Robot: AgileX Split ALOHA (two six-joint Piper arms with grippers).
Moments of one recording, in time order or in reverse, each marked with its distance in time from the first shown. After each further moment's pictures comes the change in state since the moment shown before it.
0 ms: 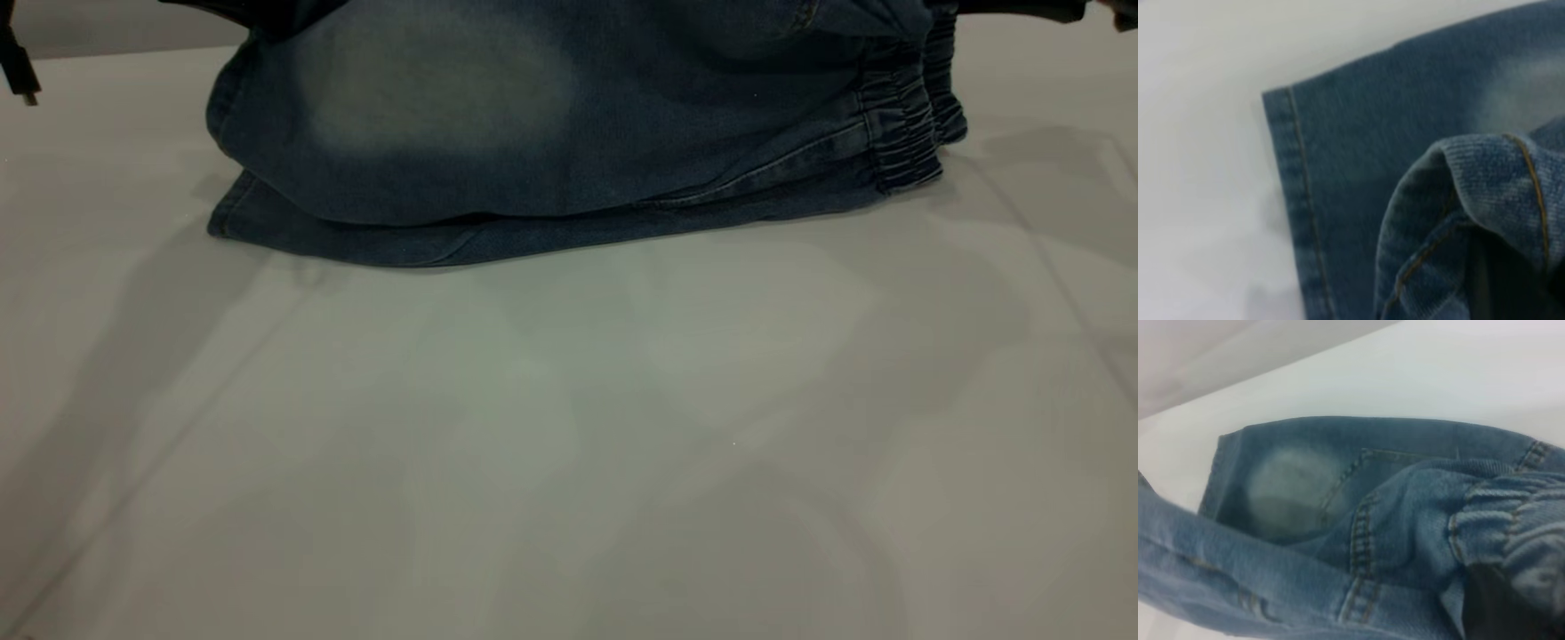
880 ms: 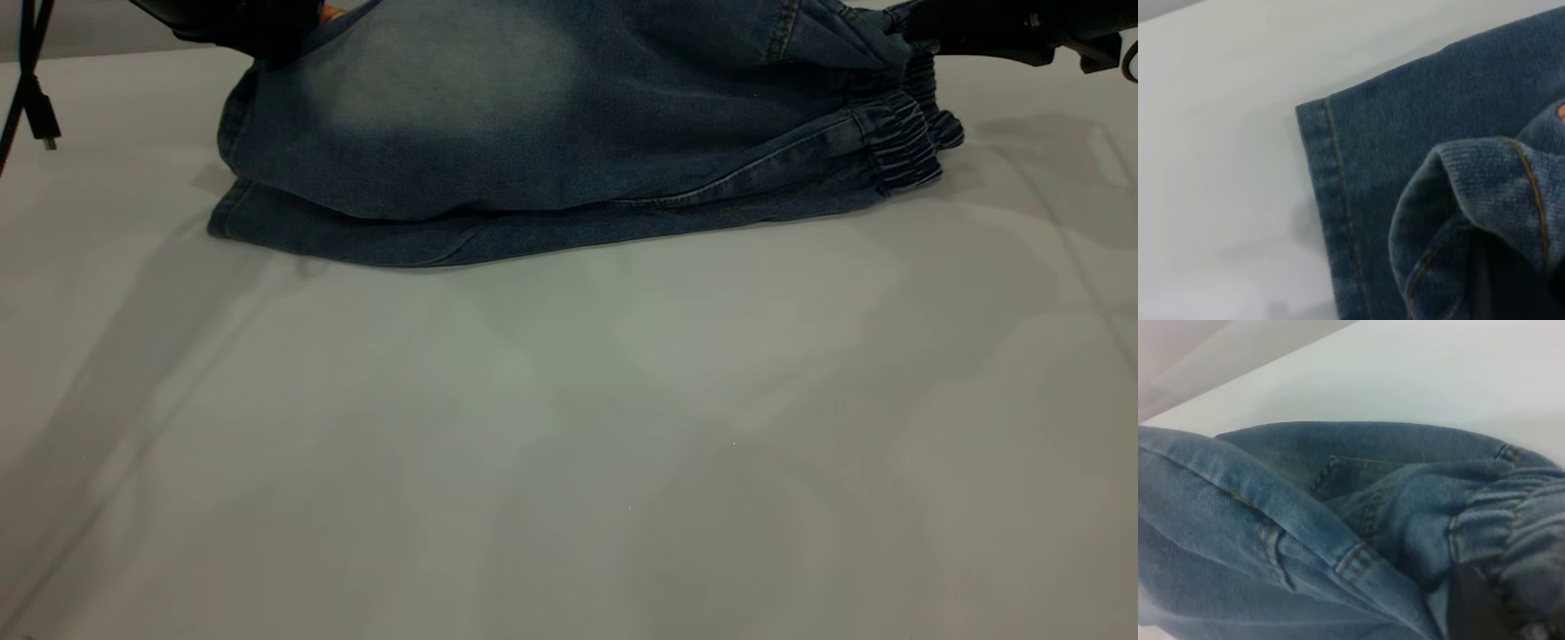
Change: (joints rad) left arm 0.001 0.086 0.000 0.008 -0.124 0.052; right arm 0.000 0.116 -0.077 0.029 0.008 -0.003
